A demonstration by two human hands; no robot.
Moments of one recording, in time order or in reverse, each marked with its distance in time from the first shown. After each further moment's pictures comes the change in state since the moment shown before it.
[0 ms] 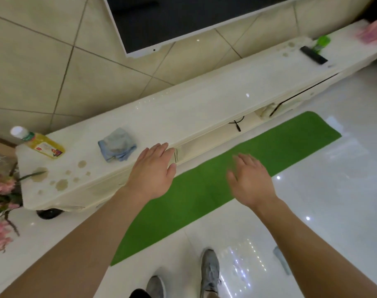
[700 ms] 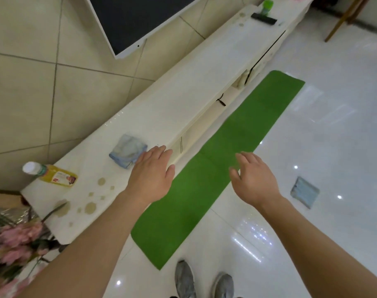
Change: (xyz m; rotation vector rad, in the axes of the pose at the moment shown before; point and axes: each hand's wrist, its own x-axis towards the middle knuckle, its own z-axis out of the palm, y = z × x) left_hand -0.056 -0.143 -0.024 0.031 -0.077 0.323; right_hand -0.095 -0.165 0.063 0.127 0.133 0.358
